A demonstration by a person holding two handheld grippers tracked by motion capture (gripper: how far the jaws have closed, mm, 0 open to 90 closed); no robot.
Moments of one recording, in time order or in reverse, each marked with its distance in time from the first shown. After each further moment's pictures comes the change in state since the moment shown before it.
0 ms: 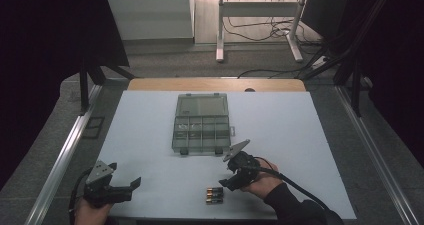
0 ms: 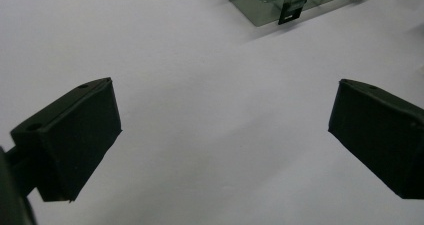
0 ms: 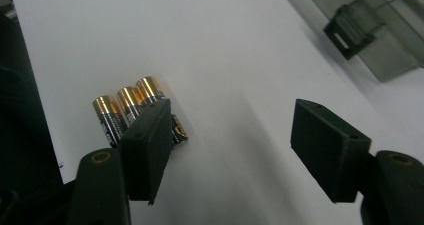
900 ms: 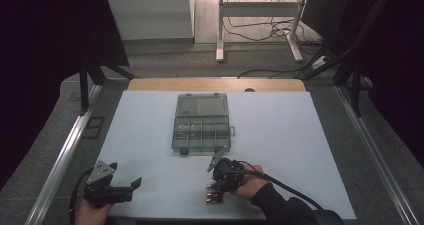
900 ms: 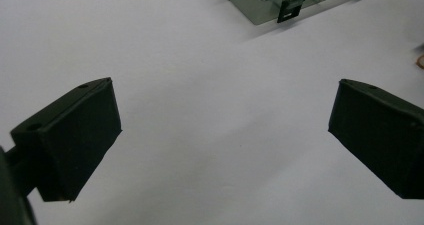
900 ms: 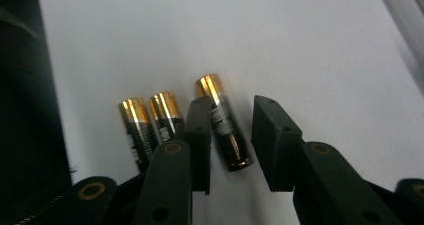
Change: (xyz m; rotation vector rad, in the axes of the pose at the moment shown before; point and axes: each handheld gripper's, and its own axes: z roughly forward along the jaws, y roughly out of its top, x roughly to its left) left arm -0.001 0.000 0.001 0.005 0.000 0.011; right arm 0.020 0.018 0.034 0.117 0.074 -0.141
